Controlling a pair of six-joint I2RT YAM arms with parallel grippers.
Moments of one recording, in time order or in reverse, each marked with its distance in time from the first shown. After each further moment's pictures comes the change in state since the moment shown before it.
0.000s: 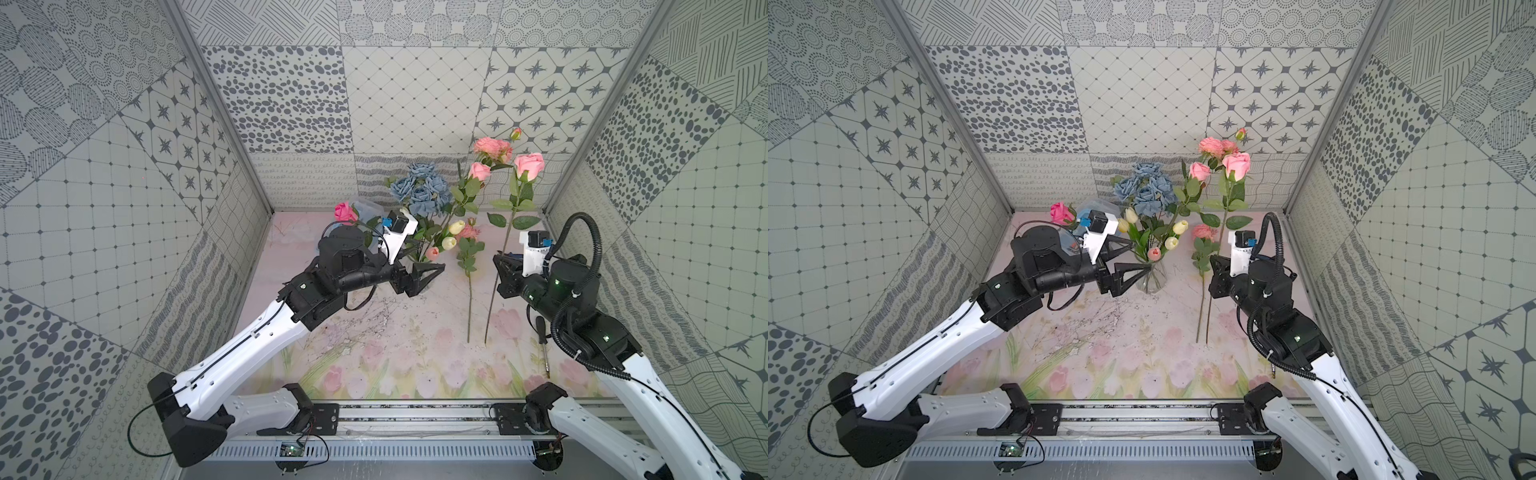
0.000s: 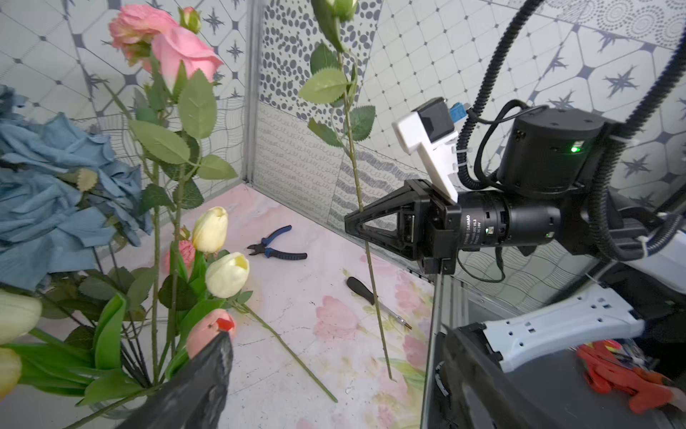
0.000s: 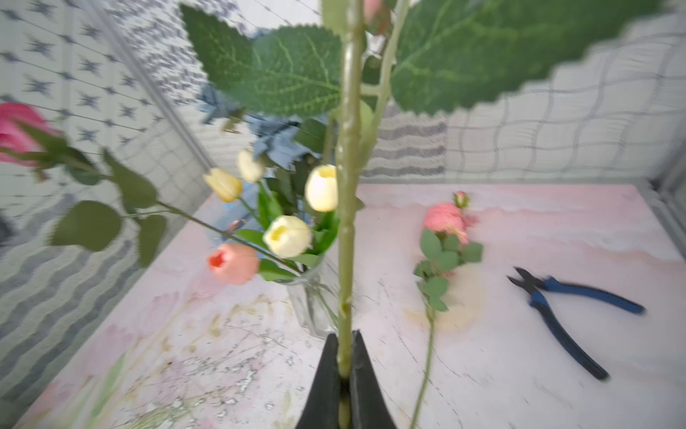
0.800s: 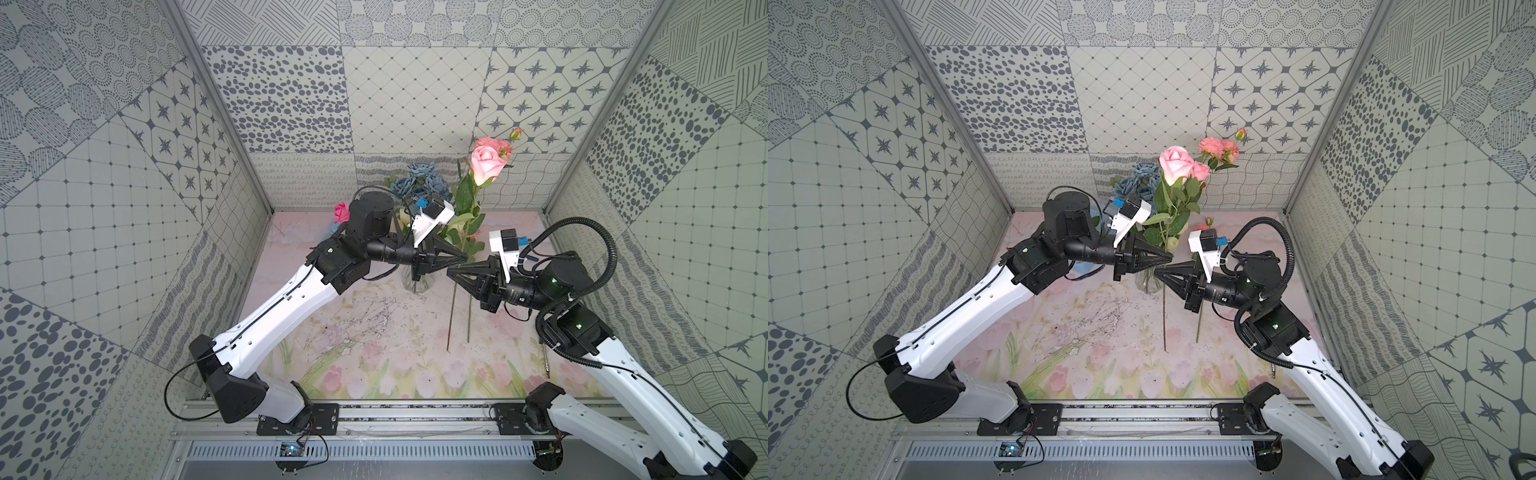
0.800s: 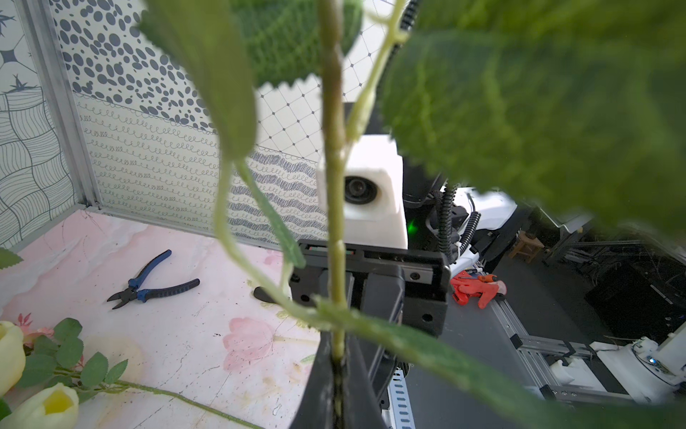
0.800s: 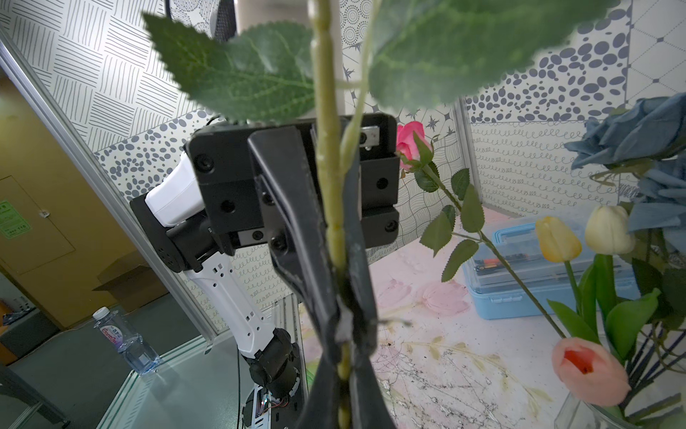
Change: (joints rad) left arm 0.002 0.299 0.395 -0.145 0.497 0.050; right arm 0.106 0.046 -0.065 0.558 -0.845 0.107
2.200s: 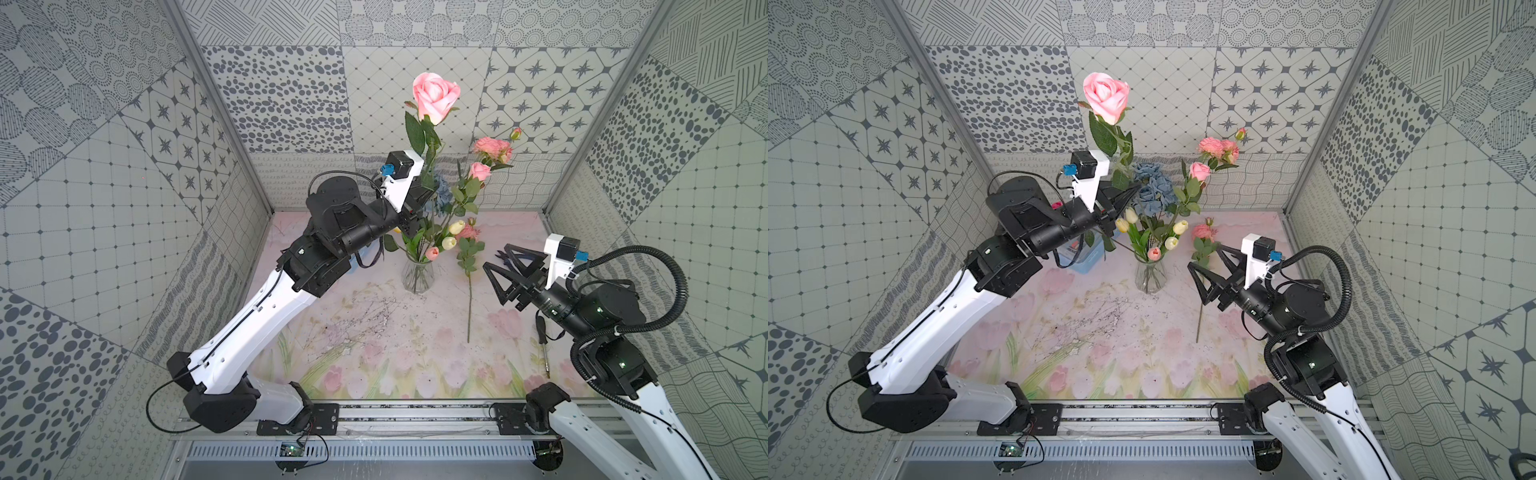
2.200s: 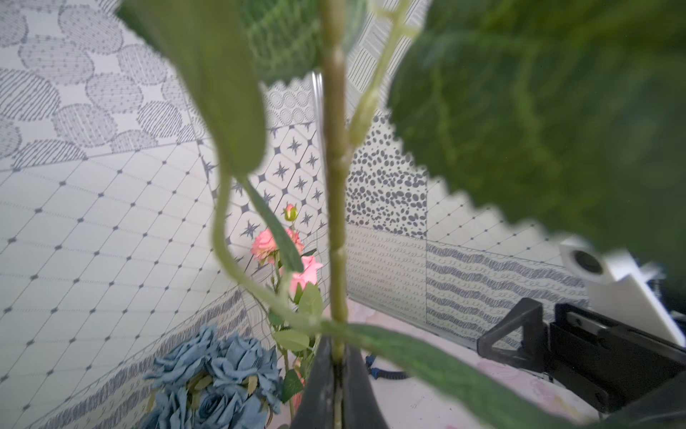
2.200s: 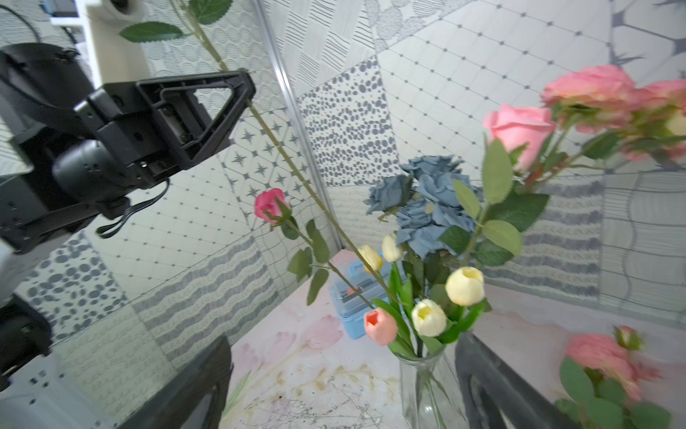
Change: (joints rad) left arm 0.000 -0.059 0.176 0.082 -0.611 0.241; right arm -0.126 -0.227 -0.007 -0.166 0.340 -0.063
